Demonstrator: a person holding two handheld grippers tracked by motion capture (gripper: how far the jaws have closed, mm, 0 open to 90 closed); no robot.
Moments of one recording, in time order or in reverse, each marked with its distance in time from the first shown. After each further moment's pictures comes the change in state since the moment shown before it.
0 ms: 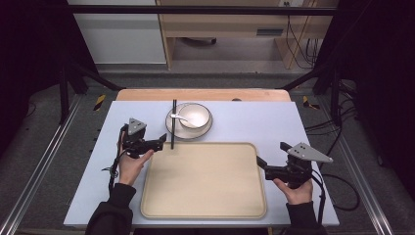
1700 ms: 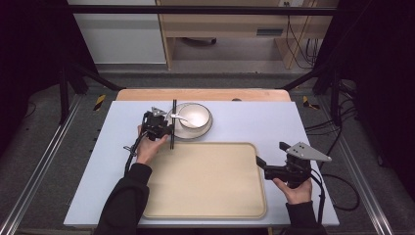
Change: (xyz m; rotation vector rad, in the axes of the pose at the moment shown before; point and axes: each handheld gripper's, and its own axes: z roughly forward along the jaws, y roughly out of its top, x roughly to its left) left arm 0.006 0.012 0.090 0.172 -0.012 0.003; right arm 0.000 0.000 0.003 0.008 0.004 -0.005
